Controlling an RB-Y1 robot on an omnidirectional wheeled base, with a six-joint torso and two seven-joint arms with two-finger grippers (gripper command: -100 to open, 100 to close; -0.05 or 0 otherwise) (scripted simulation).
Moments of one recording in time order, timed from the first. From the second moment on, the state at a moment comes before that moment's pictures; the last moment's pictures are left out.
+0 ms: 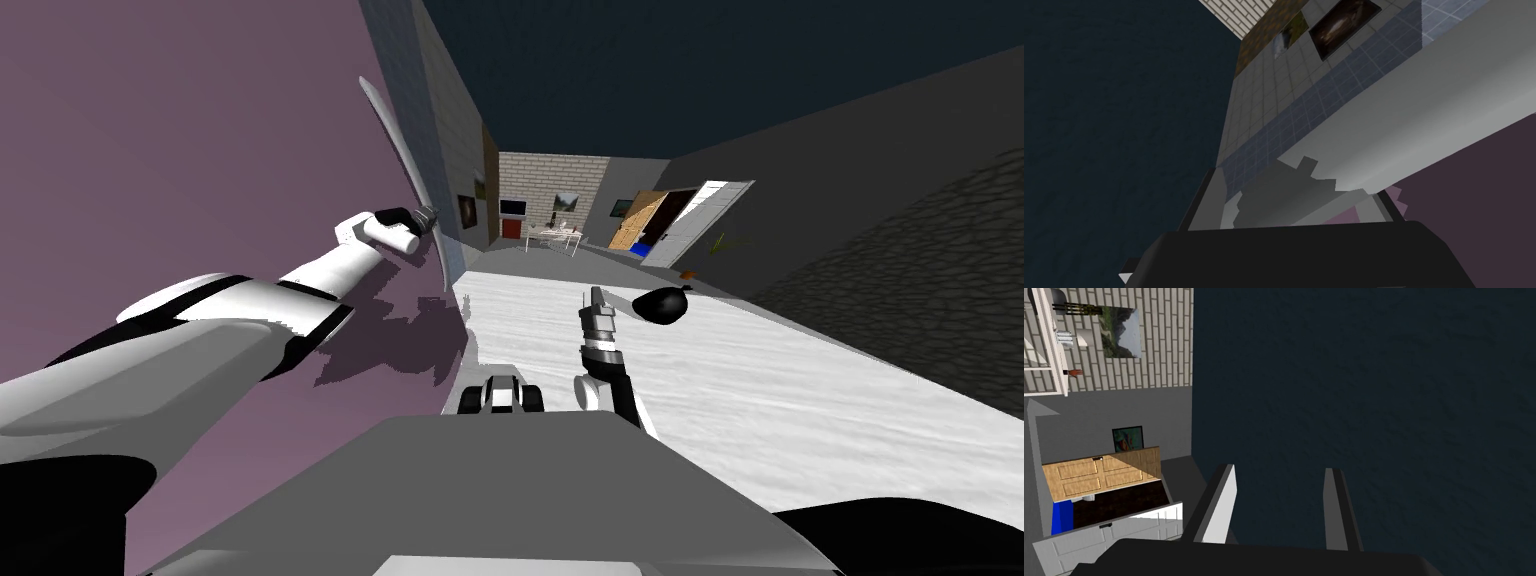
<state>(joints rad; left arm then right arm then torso) -1.07 0.89 -0.42 -1.01 0.47 0.32 -0.17 0.51 -0.02 0.03 -2.28 0.03 -0.39 0.11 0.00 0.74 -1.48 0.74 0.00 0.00</state>
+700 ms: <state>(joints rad) -1.08 0.74 -0.44 -1.18 0.41 0.38 -0.13 0.51 -0.02 0.03 -2.28 0.03 -0.39 0.11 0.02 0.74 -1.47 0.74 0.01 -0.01</state>
